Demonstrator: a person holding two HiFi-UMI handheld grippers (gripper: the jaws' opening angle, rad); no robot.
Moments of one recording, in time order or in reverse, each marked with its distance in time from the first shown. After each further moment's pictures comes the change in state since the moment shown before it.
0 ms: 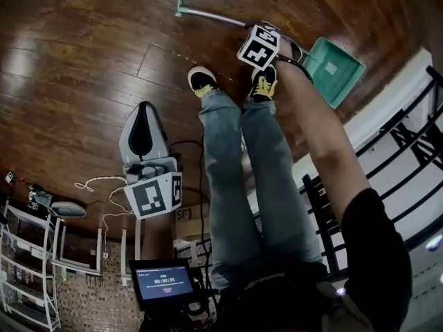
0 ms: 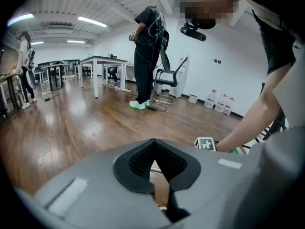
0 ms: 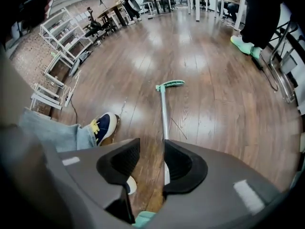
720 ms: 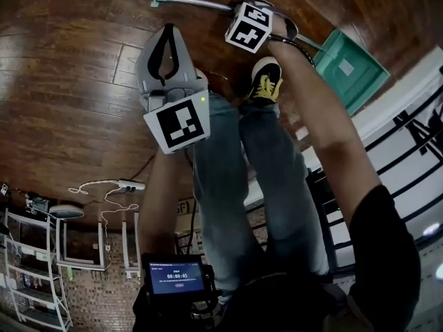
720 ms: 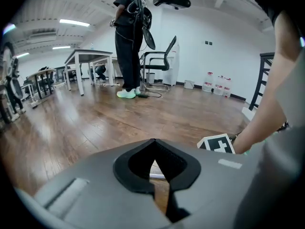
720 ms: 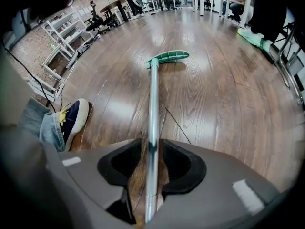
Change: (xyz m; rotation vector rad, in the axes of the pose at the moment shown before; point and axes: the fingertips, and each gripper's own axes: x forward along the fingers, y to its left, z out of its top) left arm 0.206 -0.056 -0.107 0.166 0.041 -0.020; right arm 0.119 -0.044 -0.015 -0.042 -0.005 -0.015
